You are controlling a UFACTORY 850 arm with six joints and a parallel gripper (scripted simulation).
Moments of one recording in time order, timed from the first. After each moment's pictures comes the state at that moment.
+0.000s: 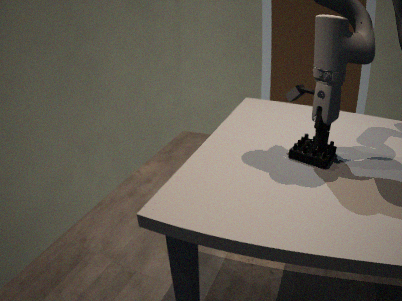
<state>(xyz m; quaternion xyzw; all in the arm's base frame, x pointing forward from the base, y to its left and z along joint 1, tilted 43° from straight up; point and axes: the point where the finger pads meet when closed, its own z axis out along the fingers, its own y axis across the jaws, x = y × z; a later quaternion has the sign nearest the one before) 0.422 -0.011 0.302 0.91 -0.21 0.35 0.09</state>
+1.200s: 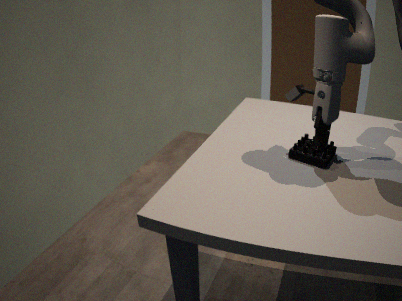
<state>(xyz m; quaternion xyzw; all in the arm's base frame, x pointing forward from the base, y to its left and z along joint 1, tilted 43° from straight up) 0.422 -0.011 0.302 0.91 -0.21 0.35 0.09</state>
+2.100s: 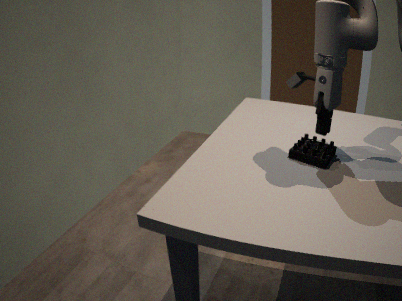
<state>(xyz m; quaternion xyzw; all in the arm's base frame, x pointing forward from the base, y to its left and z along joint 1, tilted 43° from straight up) 0.400 0.000 0.328 0.91 -0.21 0.35 0.09</state>
